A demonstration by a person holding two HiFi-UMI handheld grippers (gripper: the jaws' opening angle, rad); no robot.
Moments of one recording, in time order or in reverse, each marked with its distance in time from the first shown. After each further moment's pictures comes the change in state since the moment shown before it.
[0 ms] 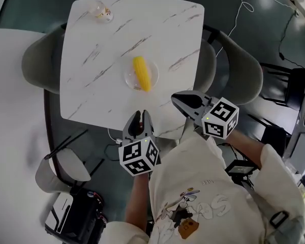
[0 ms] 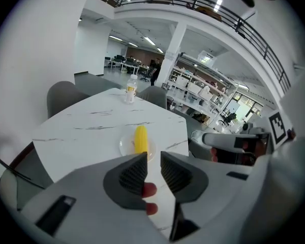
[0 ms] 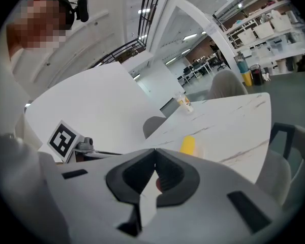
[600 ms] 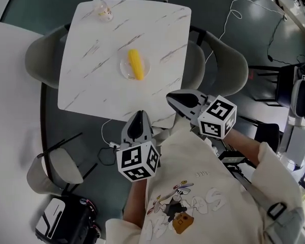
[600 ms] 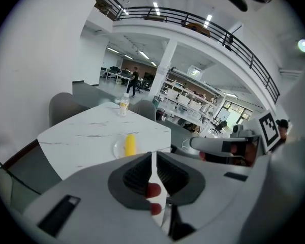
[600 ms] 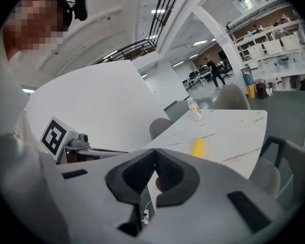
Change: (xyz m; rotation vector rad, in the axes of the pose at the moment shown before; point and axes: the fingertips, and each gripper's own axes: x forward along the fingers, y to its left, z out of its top) left arm -0.101 -0.045 -0.008 0.028 -0.138 -0.082; right arm -0.055 0.090 0.002 -0.113 -0.012 -0.023
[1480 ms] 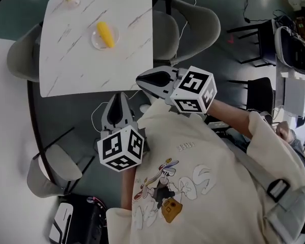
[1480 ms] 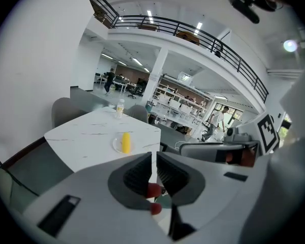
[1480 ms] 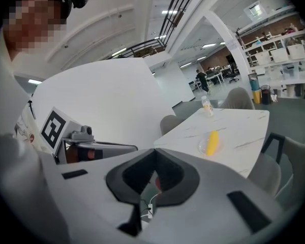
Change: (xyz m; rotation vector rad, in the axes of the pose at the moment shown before) left arm -0.098 -0.025 -0.047 0.042 -0.068 -0.072; right arm -0.042 0.109 -0.060 -0.081 0.007 0.026
